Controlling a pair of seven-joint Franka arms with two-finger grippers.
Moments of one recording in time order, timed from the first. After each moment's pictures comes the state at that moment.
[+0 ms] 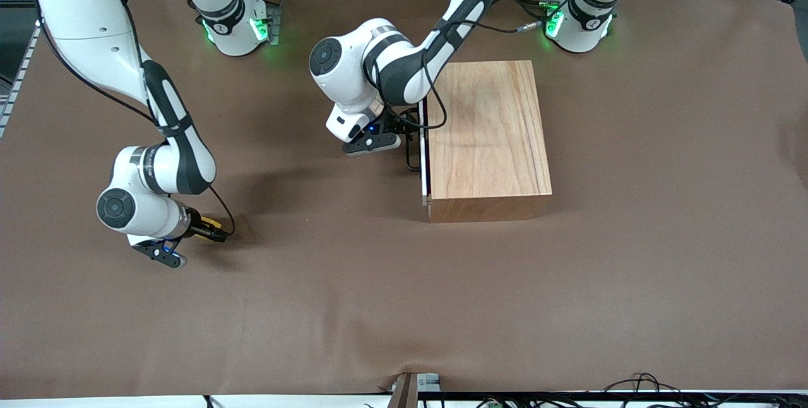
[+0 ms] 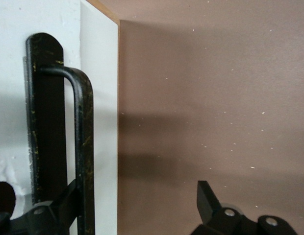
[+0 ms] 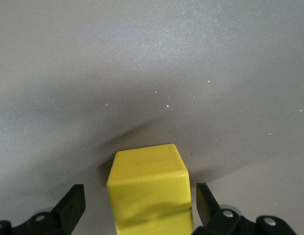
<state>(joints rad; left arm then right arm) -1.12 0.85 0.19 -1.13 0.02 1.75 -1.04 0.06 0.63 -0.05 -1.80 0.02 2.31 0.44</state>
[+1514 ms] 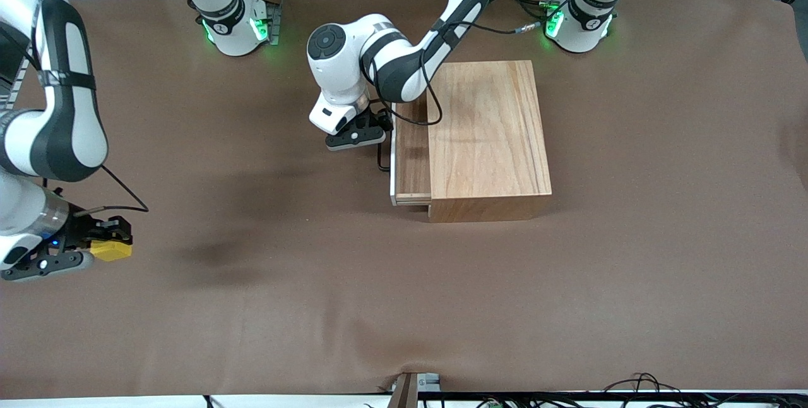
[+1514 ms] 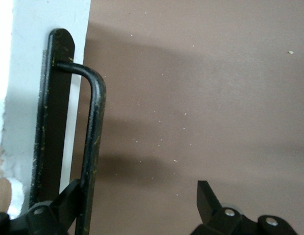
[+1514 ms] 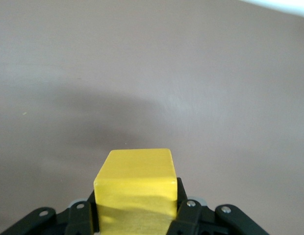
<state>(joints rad) -1.12 0.85 0.16 -1.13 -0.05 1.96 -1.14 -0.04 0.45 -0.06 -1.50 0.02 2.02 -0.43</state>
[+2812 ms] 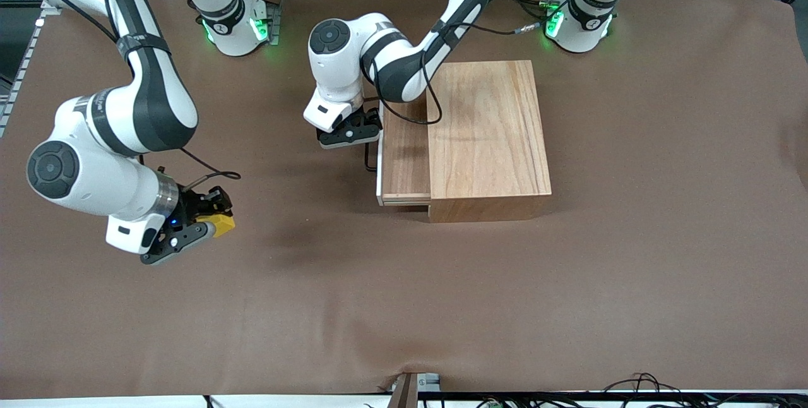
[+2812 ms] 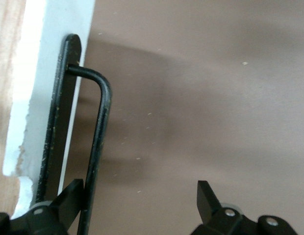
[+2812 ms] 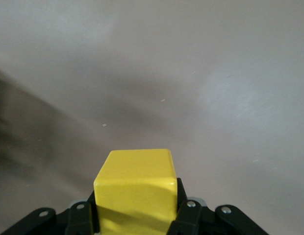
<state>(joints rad) -1.12 0.86 0.15 -1.13 -0.10 2.09 -1.19 0.07 0.40 0.12 -1.59 0.11 1.91 -0.32</state>
